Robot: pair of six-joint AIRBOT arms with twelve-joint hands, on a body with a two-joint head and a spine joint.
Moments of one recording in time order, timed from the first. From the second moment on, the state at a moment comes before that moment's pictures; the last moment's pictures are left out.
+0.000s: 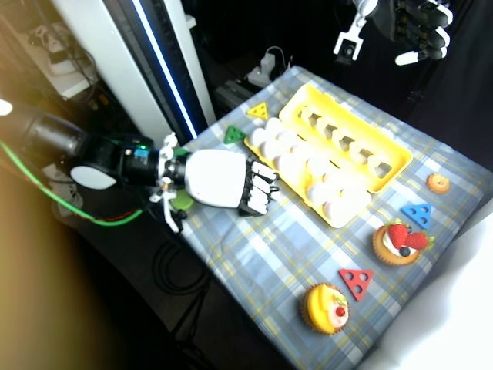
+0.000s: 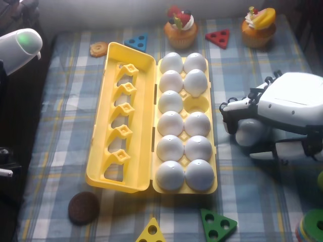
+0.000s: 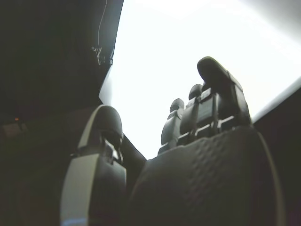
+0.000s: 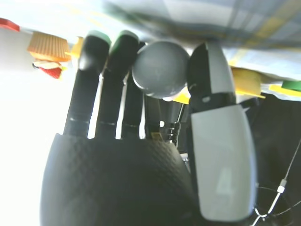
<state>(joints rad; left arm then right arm) 1.16 -0.81 1.00 -0.30 -1.30 0.84 -0.65 -1.01 1.06 -0.14 0.54 -0.86</state>
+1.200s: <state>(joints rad) 1.16 -0.81 1.00 -0.30 -1.30 0.84 -0.38 -1.14 1.13 -0.37 0.44 -0.86</state>
